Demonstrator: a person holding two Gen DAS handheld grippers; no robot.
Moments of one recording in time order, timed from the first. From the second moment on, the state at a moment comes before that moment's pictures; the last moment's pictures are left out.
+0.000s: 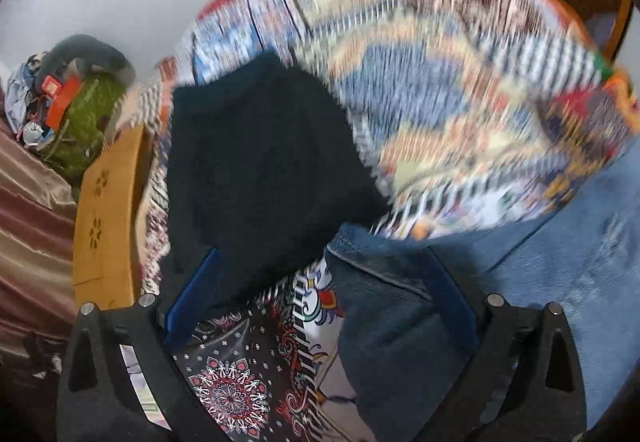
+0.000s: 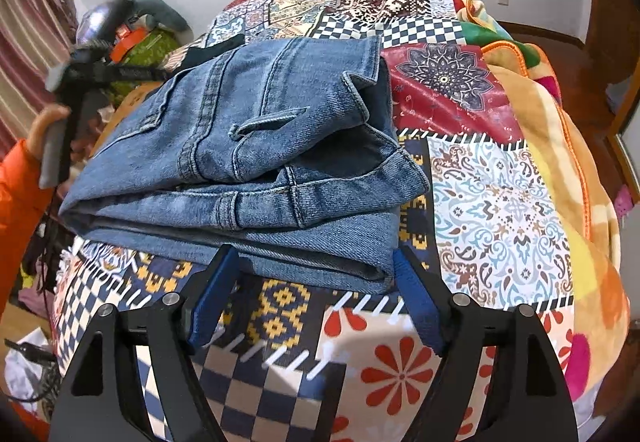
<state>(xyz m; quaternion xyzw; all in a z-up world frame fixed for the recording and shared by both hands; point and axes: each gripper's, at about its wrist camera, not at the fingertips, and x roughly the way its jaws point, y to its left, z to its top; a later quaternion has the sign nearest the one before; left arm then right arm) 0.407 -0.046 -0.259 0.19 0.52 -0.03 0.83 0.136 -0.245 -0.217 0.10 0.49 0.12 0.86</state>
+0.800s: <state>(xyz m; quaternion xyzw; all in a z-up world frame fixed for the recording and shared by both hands) 0.238 0.009 -0.243 0.08 0.55 -0.03 0.83 0.129 -0.213 -0.163 0.06 0.42 0.15 0.89</state>
